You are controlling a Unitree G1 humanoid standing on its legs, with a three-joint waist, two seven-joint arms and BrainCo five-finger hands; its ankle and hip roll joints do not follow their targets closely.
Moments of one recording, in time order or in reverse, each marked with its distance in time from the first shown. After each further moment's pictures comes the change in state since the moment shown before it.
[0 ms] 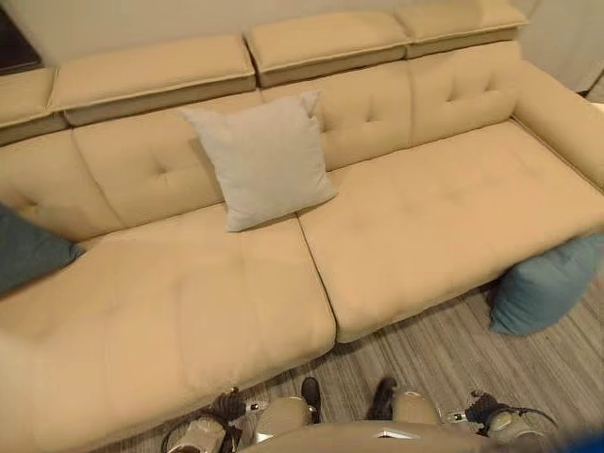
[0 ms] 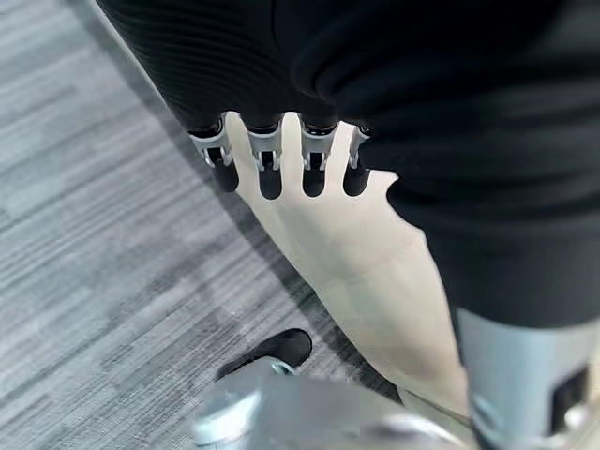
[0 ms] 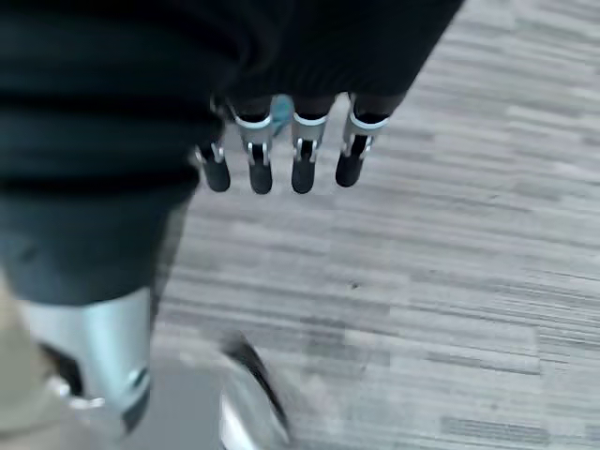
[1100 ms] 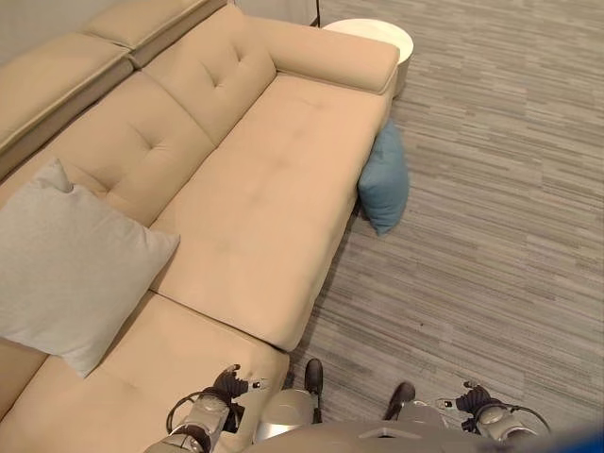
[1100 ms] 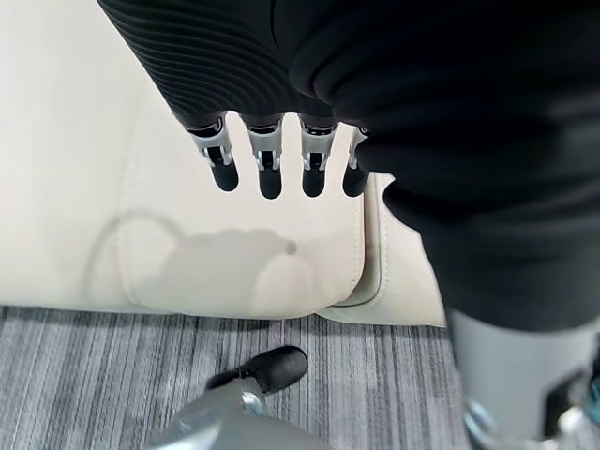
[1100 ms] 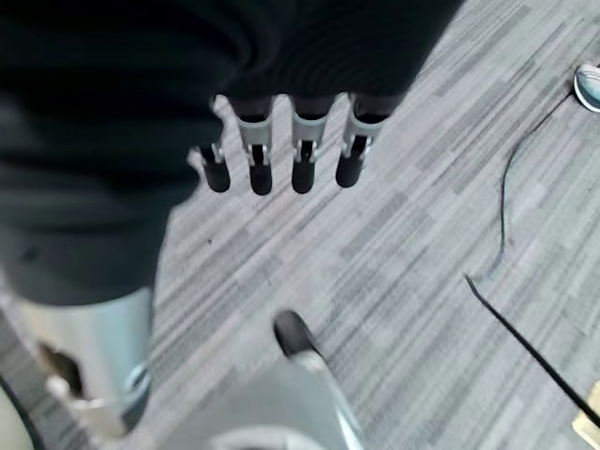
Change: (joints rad) left arm -0.070 -0.007 -0.035 -0.020 -0.009 0.009 0.036; right arm 0.000 0.026 -0.062 -0.021 0.089 -0.004 -0.046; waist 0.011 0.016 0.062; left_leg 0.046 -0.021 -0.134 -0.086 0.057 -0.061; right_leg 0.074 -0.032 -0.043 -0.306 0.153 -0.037
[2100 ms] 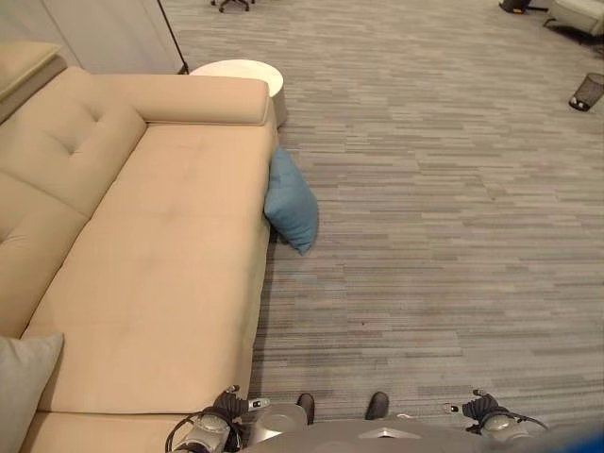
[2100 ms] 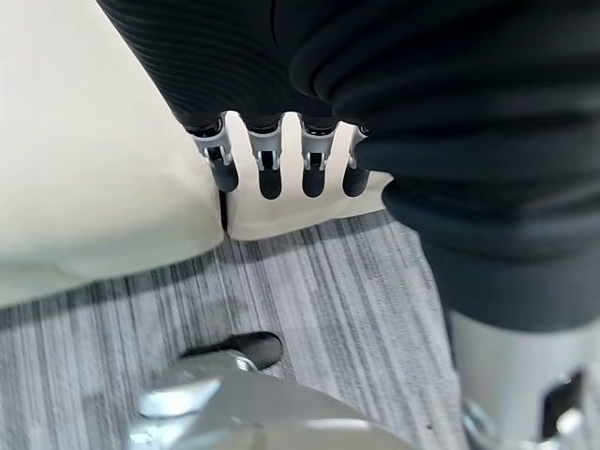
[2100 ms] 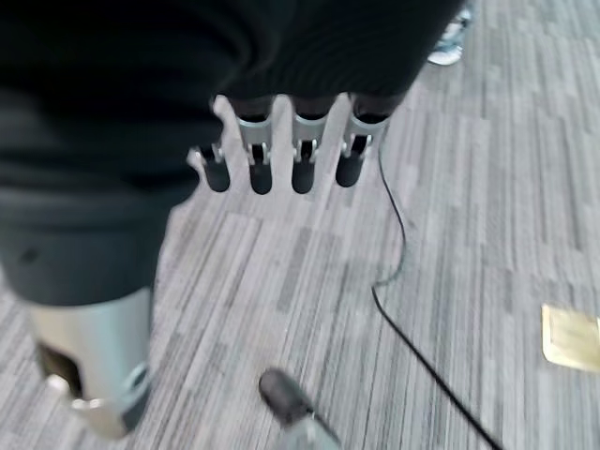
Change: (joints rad) left arm 0.017 -0.032 0.000 0.018 -0.038 0.007 0.002; right arm -0.008 0.015 -0.023 0.021 0.051 0.000 -0.020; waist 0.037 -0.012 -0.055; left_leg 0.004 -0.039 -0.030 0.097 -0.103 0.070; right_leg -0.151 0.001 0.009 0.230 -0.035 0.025
